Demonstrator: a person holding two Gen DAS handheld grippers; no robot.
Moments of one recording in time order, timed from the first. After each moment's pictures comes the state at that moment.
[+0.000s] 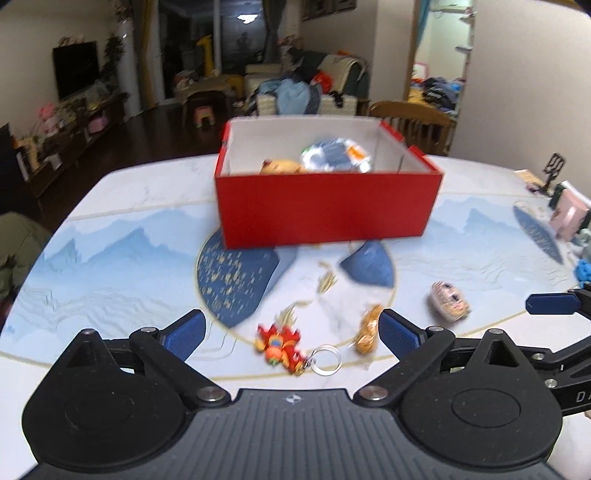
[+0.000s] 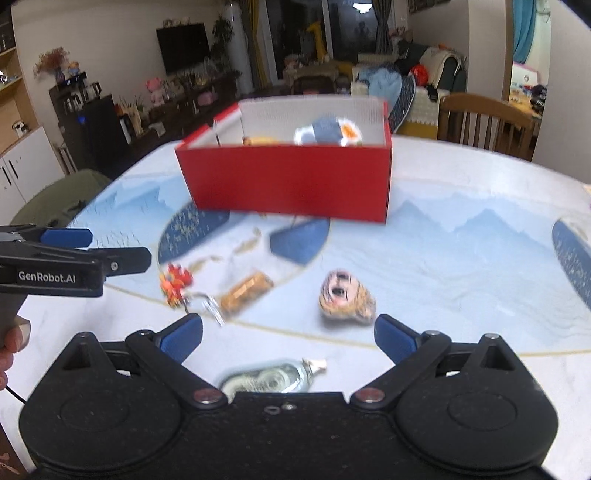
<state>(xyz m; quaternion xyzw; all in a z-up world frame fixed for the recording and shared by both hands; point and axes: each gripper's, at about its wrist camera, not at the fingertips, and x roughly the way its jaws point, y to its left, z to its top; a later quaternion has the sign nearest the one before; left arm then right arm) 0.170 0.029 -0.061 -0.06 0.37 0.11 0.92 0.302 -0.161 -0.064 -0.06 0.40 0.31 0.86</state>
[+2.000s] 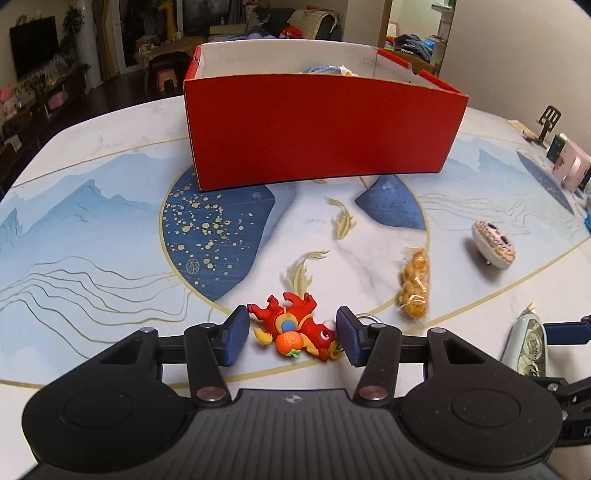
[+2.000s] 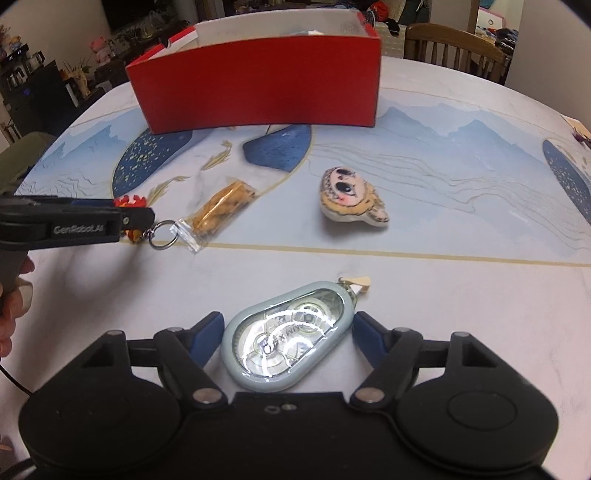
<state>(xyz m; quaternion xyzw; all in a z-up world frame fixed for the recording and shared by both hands) 0.205 0.064 -0.132 -0.05 0.43 0.04 0.90 0.290 -0.133 -0.114 -0.07 0.49 0.23 0.84</state>
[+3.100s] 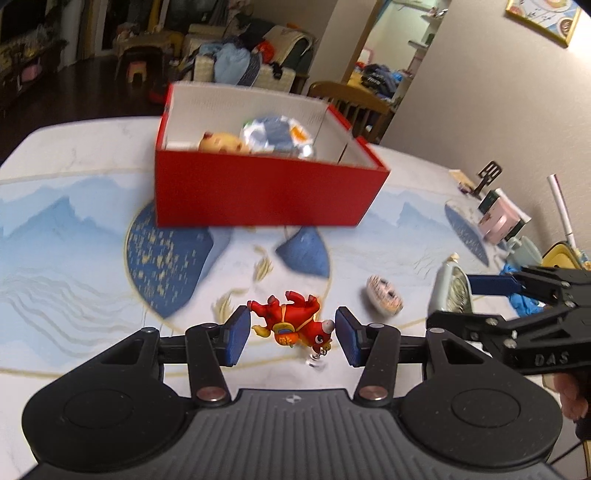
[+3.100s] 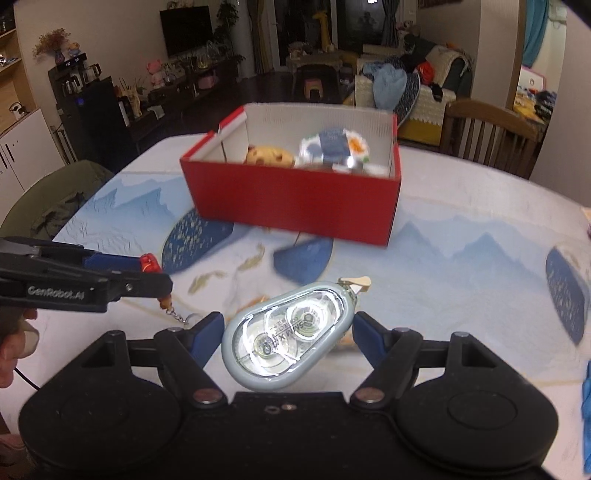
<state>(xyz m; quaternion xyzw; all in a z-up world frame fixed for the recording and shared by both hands) 0.185 0.063 -0.051 -0.14 0.40 -0.04 0.91 0.320 -0.138 -0.020 -0.09 0.41 0.31 0.85</state>
